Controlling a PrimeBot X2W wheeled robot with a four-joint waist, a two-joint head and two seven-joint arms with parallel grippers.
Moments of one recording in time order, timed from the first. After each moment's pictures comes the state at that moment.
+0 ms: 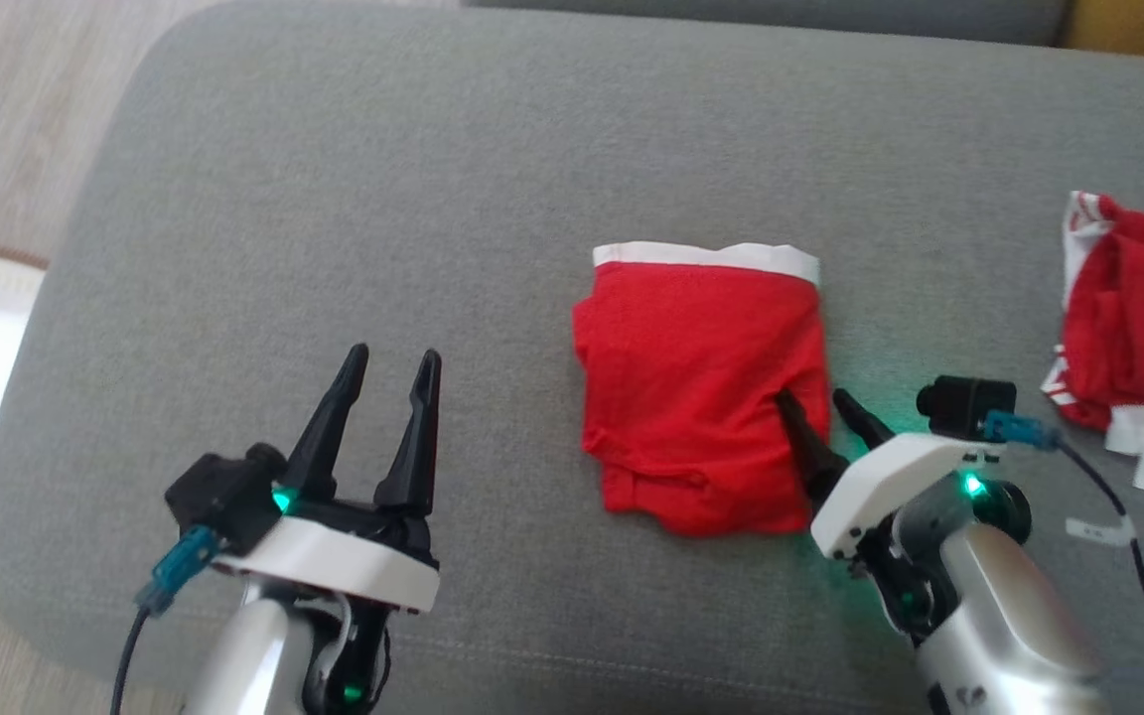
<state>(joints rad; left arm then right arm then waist) -0.10 0.05 -0.27 0.13 -0.35 -0.11 -0.26 -0.33 -0.05 0.20 0.62 0.47 0.13 0.12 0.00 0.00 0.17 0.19</state>
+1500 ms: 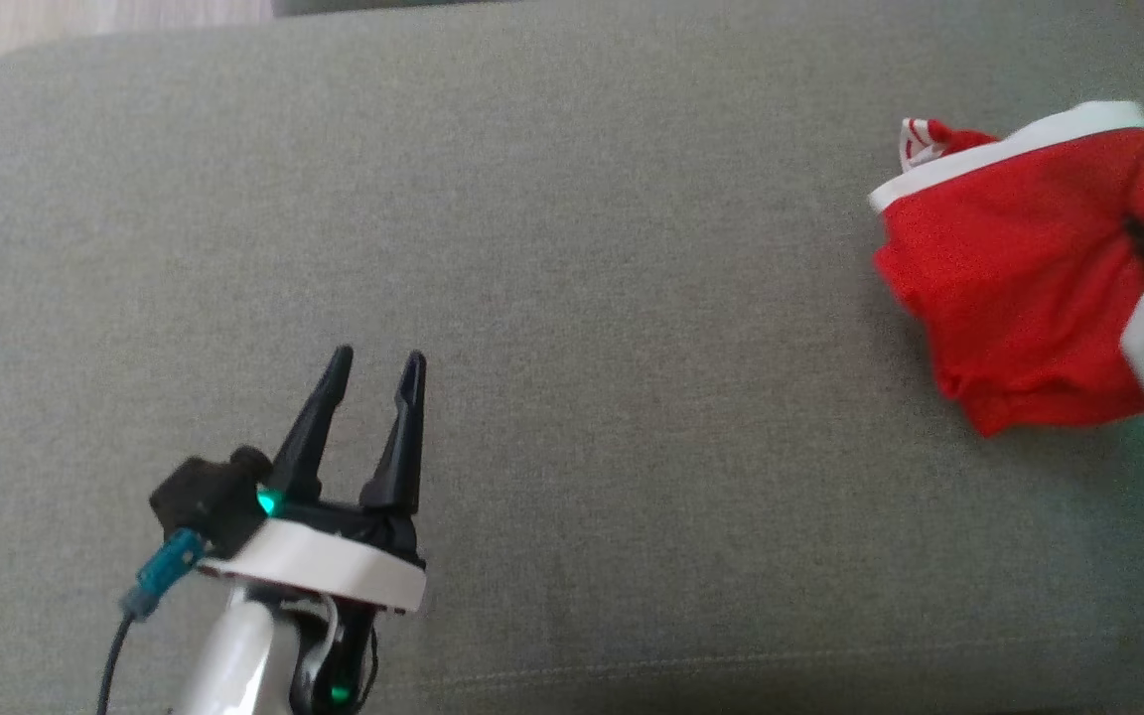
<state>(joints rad) -0.09 0.05 -0.24 0.13 -0.34 -0.12 -0.26 -0.59 -0.65 0.44 0.56 0.09 0.13 0.20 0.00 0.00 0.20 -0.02</state>
